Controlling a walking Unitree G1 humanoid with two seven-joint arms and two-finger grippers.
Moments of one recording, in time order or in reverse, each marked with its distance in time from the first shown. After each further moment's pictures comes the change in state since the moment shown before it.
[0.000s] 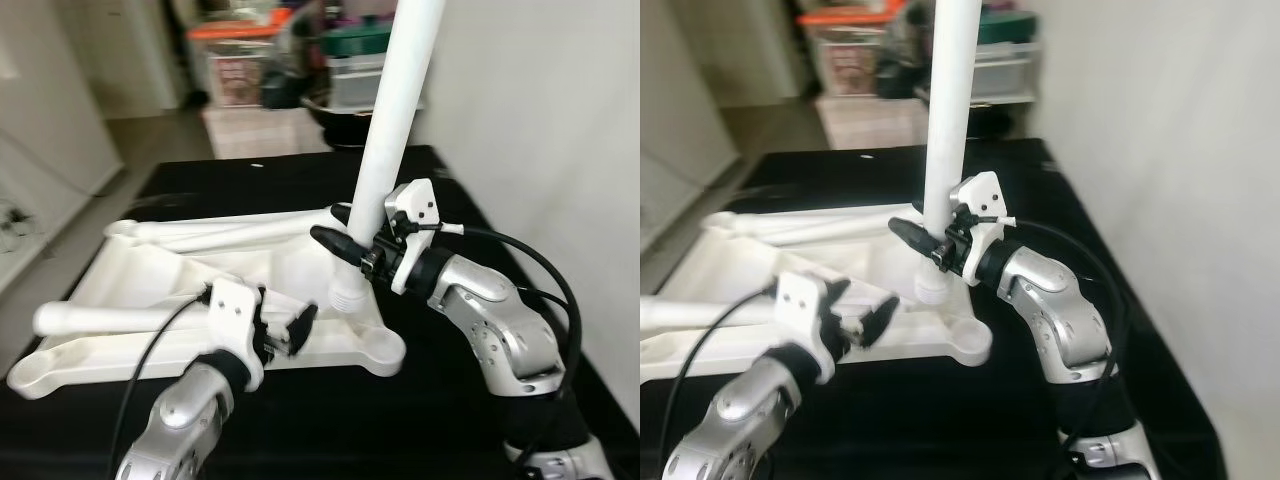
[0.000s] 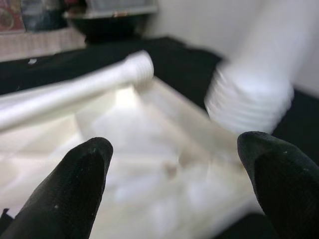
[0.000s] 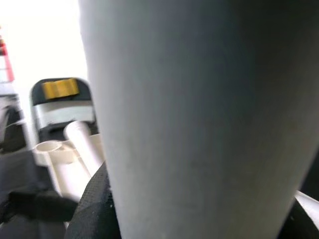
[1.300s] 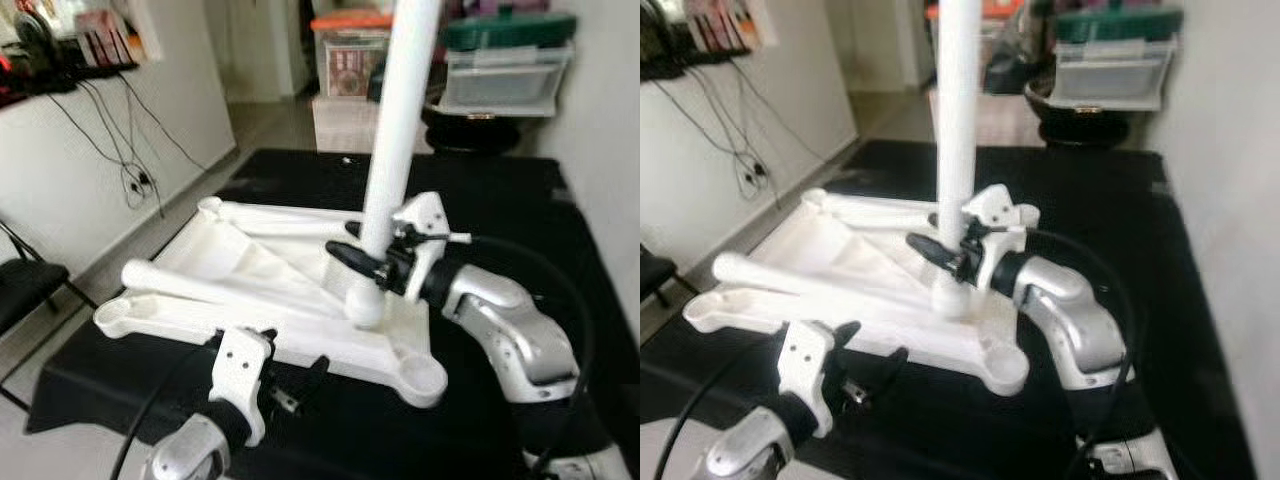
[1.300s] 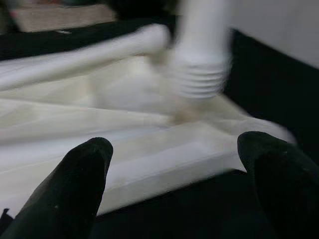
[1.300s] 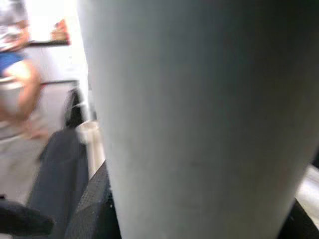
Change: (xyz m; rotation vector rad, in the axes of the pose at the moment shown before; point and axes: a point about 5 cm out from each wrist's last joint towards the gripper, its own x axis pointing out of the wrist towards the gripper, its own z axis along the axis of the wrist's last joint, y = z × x) left arm -0.029 -0.020 -0.008 0.009 0.010 -0.088; right arm -0.007 -0.002 -0.011 0.035 0.041 0.031
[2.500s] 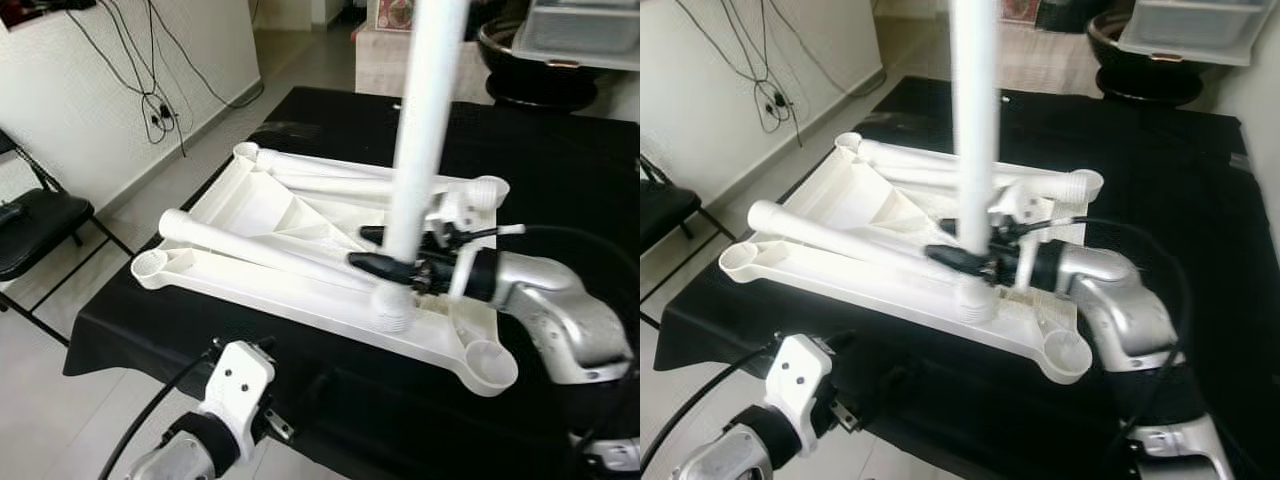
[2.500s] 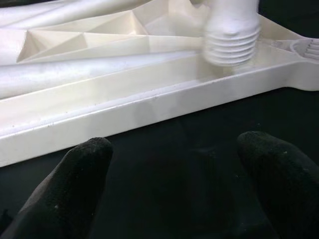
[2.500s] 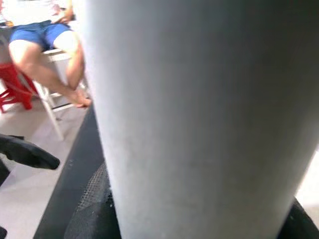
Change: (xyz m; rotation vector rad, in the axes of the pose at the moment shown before) left arm -0.023 -0.003 0.001 0.124 0.069 0.003; right arm -0.049 -0.025 -0.002 0.026 0.079 0.096
